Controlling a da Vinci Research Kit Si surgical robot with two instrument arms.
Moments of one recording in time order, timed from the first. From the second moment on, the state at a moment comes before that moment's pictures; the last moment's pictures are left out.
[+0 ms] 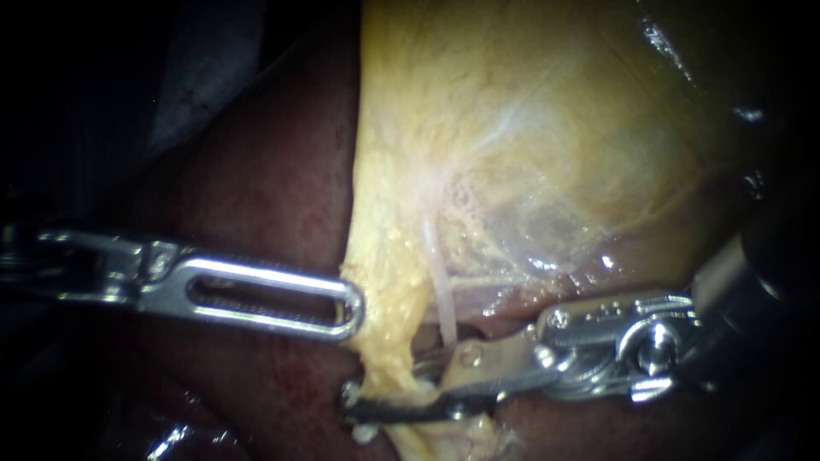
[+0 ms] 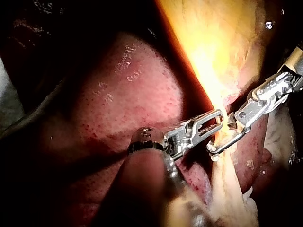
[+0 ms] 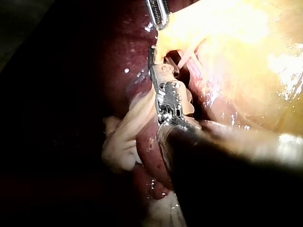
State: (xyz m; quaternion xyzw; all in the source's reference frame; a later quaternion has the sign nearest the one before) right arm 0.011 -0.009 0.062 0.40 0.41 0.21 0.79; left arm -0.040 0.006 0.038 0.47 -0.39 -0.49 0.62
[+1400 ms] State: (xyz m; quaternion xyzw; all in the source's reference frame) right arm 0.010 -0.007 0.060 0.37 0.43 0.19 0.80; left arm -0.040 0.006 0.038 0.47 -0.39 -0.49 0.62
